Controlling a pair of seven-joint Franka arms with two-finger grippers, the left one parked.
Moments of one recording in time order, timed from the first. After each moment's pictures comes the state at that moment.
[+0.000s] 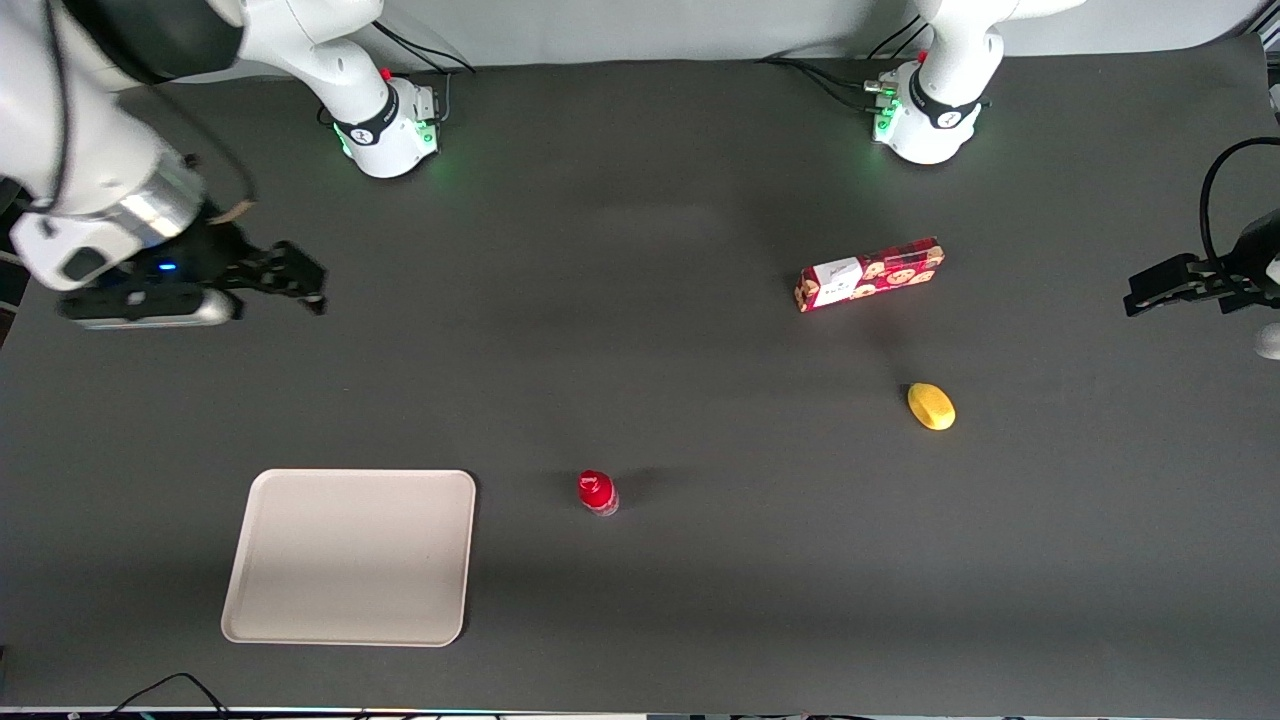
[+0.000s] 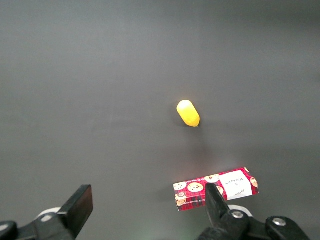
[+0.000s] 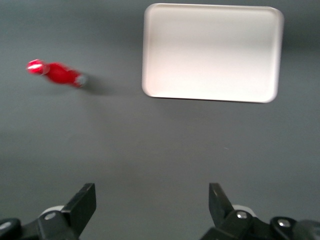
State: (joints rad) arm 0.39 -0.01 -0.12 -1.67 0.01 1.74 0.25
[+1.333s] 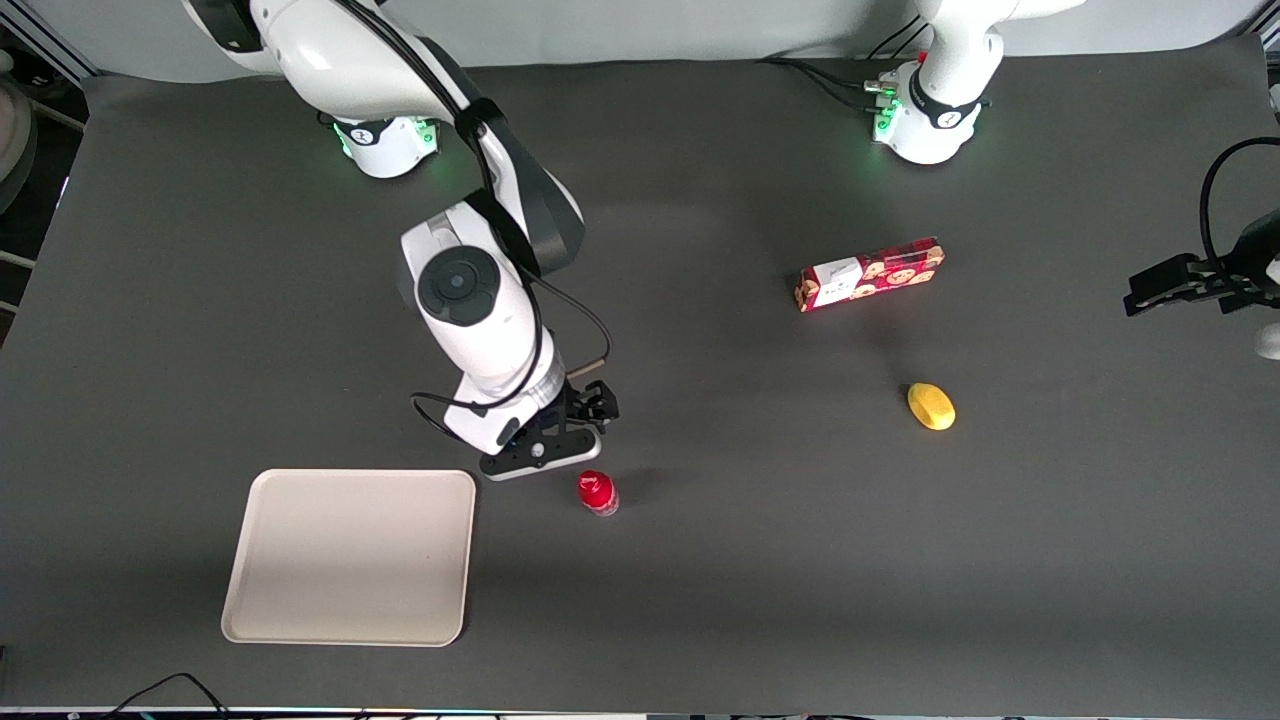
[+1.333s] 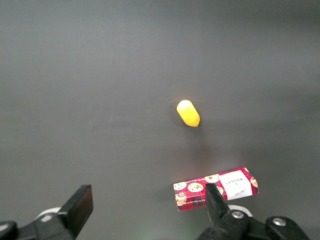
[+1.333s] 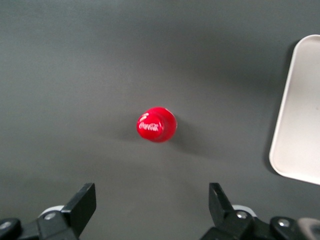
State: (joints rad) arm 0.68 0.66 -0.17 -1.27 0.12 2.08 0.31
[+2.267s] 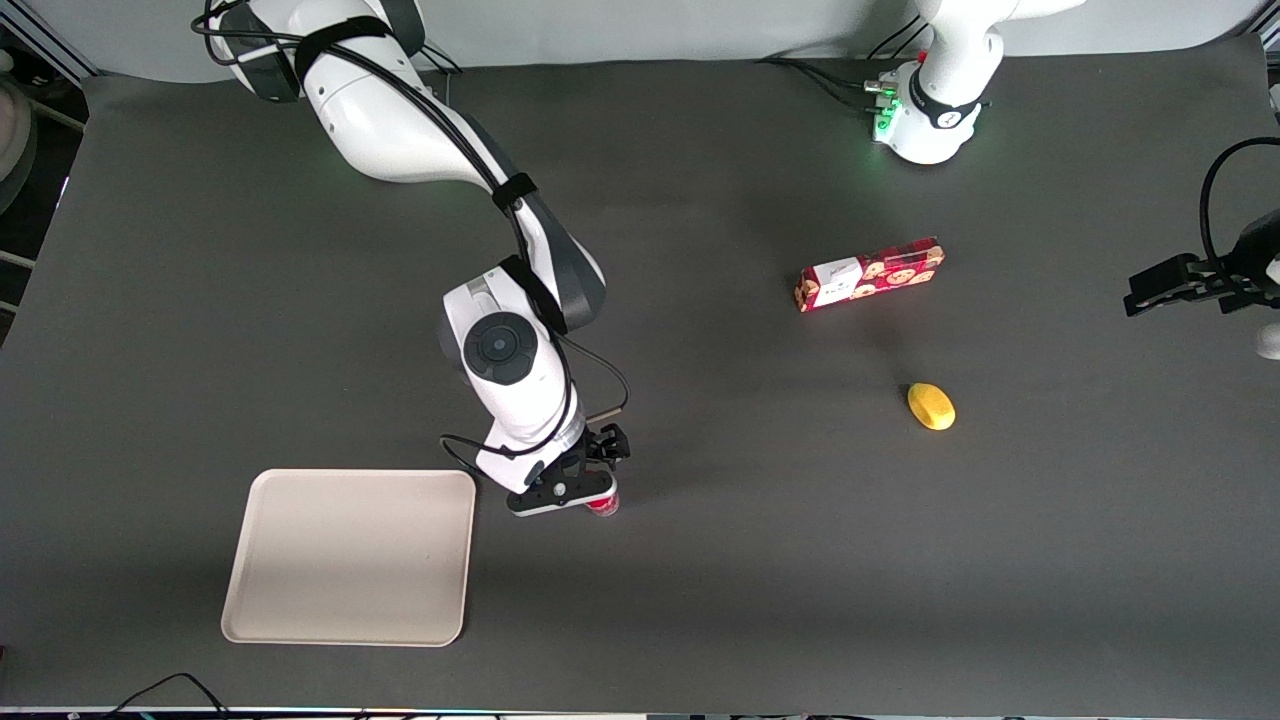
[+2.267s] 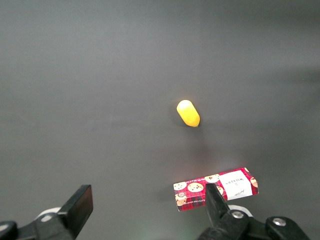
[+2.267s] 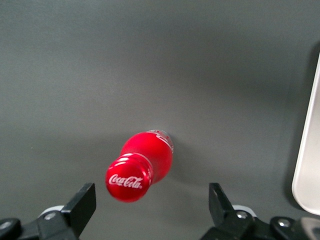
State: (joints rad) arm 0.67 0.83 -0.19 -1.18 0.13 2.16 0.32
